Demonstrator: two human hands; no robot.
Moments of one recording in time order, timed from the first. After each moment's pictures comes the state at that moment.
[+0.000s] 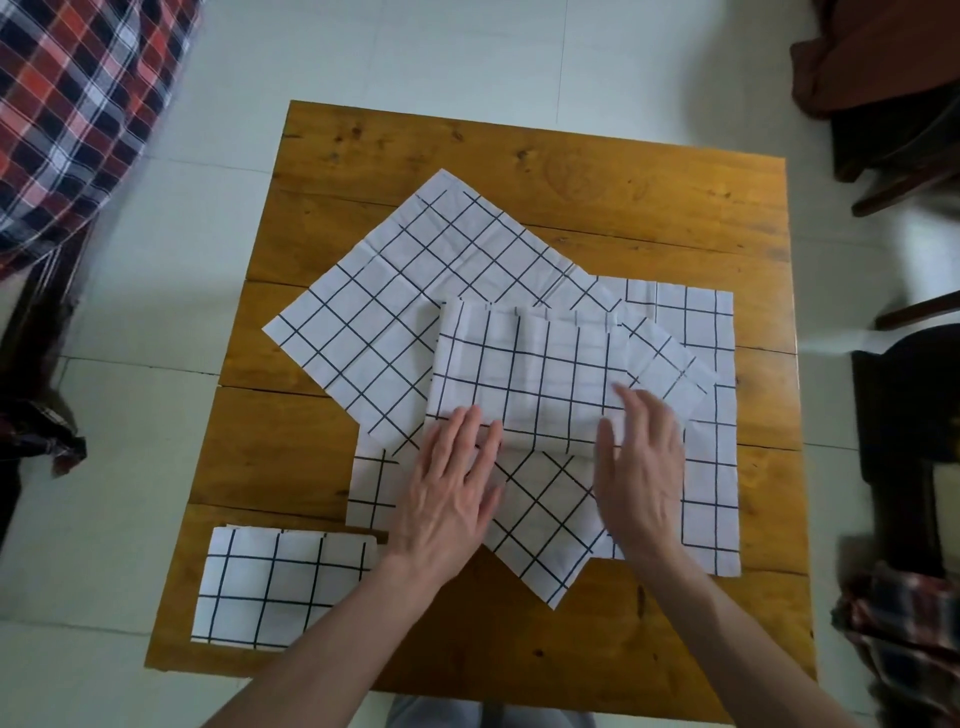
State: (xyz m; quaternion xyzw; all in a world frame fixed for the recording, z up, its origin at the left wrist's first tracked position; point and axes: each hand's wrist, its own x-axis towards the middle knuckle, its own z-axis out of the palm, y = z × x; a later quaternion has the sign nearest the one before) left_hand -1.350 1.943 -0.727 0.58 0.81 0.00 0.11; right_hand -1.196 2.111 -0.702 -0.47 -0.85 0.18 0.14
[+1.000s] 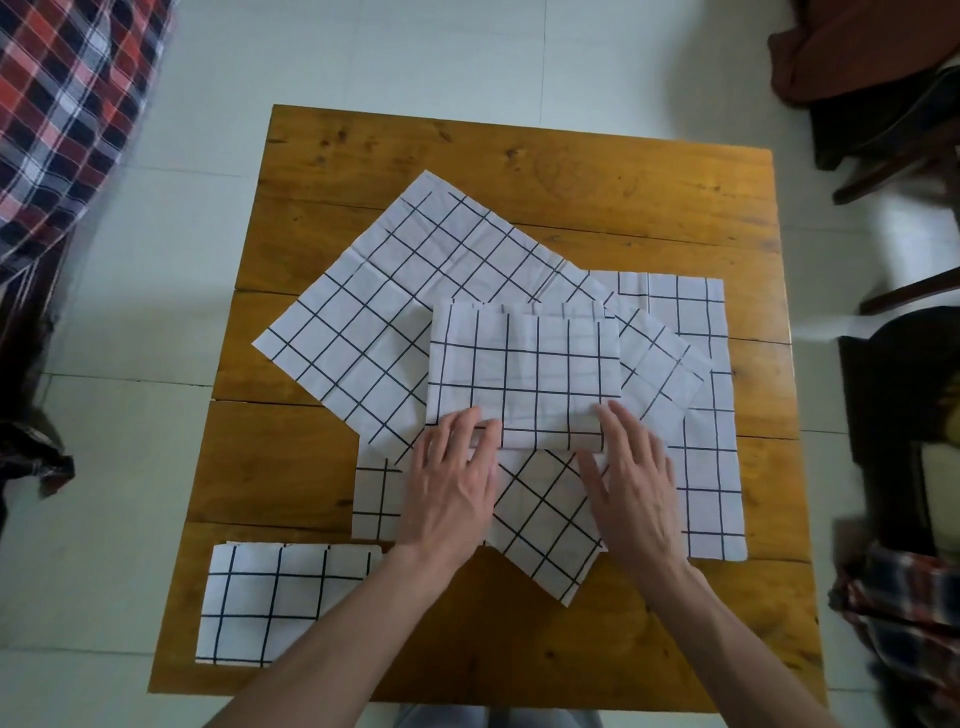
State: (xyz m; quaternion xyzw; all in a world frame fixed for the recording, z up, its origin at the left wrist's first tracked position) left_hand -1.357 1.961 -0.721 0.54 0.83 0.08 0.10; right_hand -1.180 2.094 -0.714 -0.45 -0.88 0.17 0.03
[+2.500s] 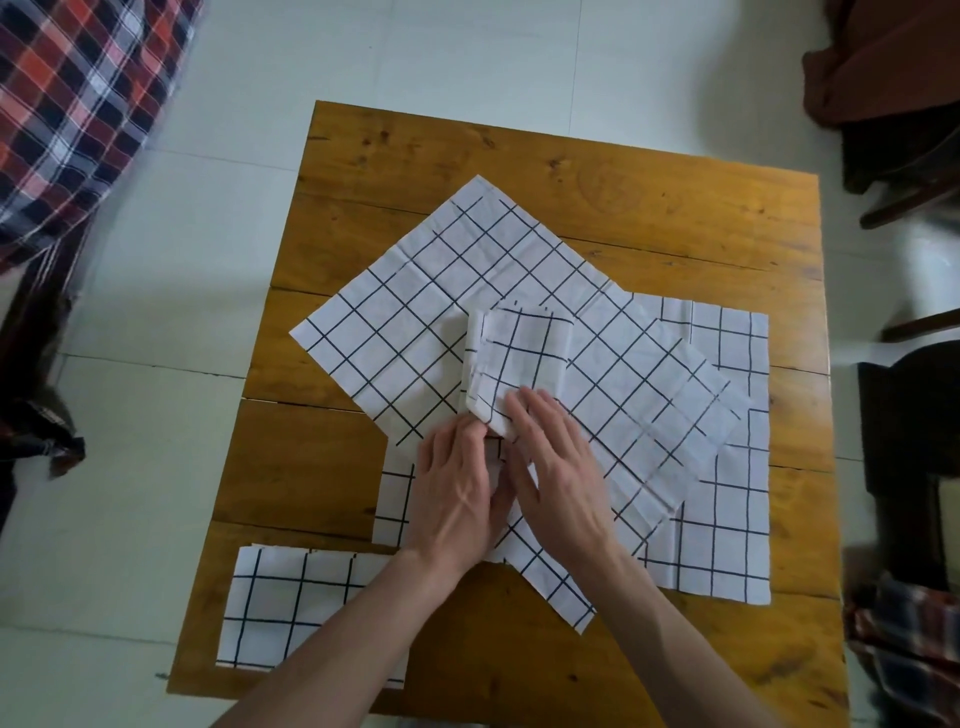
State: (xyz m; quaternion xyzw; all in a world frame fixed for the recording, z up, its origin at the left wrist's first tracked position) left_hand -1.380 1.954 -0.716 0.46 0.83 0.28 0.12; right_hand -1.276 2.060 -0.705 -0.30 -0.91 0.27 0.10
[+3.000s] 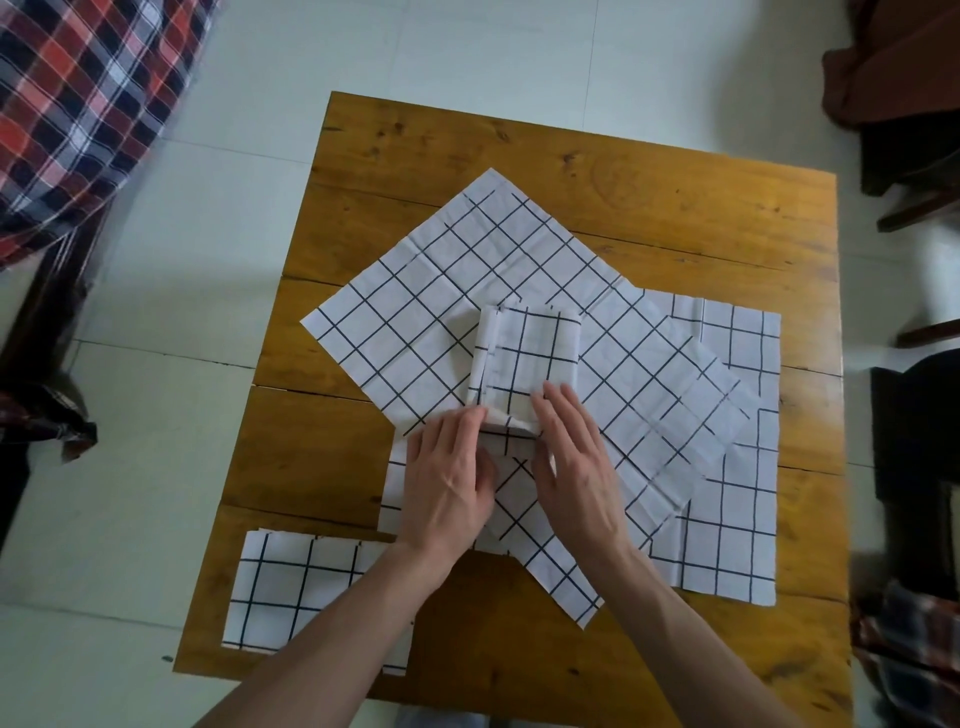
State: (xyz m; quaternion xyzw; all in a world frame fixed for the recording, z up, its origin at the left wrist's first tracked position) left_hand -1.390 1.946 -0.718 0.44 0.85 0.28 0.12; right_hand -1.269 2.065 -0.723 -0.32 -0.91 0.24 0.12
